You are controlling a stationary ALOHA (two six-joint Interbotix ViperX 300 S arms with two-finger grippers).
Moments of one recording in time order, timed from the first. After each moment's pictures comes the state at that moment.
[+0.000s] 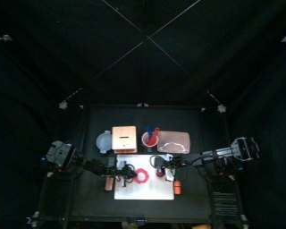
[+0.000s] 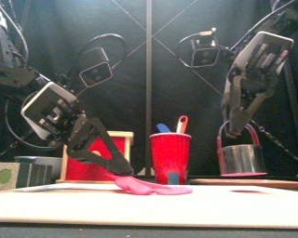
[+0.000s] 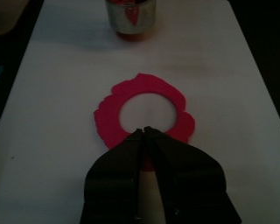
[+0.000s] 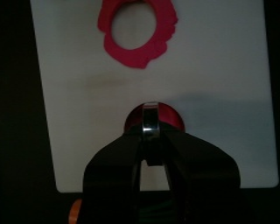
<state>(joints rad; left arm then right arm) -0.26 0.23 0.87 -0.41 -0.61 0.17 0.07 -0.18 0.78 0.21 0.38 0.04</state>
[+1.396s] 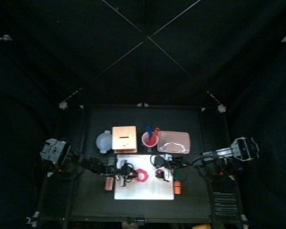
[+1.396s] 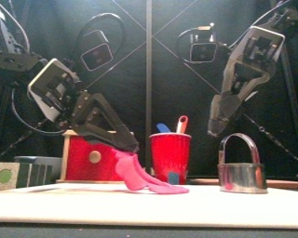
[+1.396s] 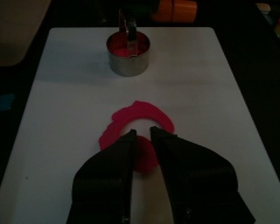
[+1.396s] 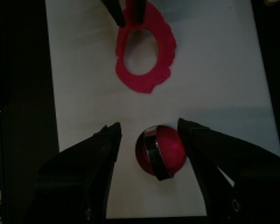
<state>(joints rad) -0.25 0.15 0.87 -0.36 -0.59 0.17 0.08 -0.18 0.79 0.26 0.23 0.04</state>
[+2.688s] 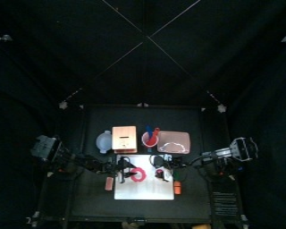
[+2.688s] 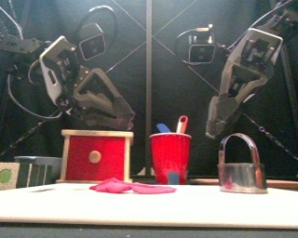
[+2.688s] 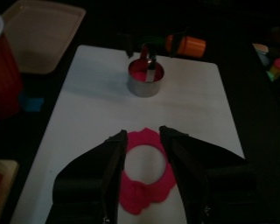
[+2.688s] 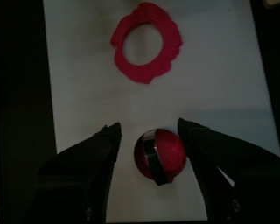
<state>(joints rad) -0.23 0.02 0.91 -0.52 -0.53 0.17 0.08 -0.17 0.79 0.25 0.21 0.04</state>
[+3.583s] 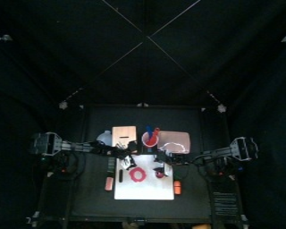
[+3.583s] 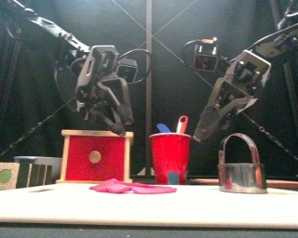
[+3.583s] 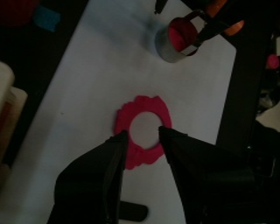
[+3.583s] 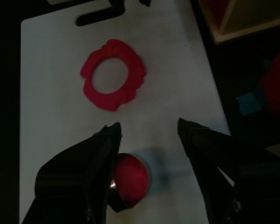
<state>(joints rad) 0.06 -0.03 0.63 -0.65 0.35 0.14 0.01 -0.17 0.90 0.18 -0.06 0.04</state>
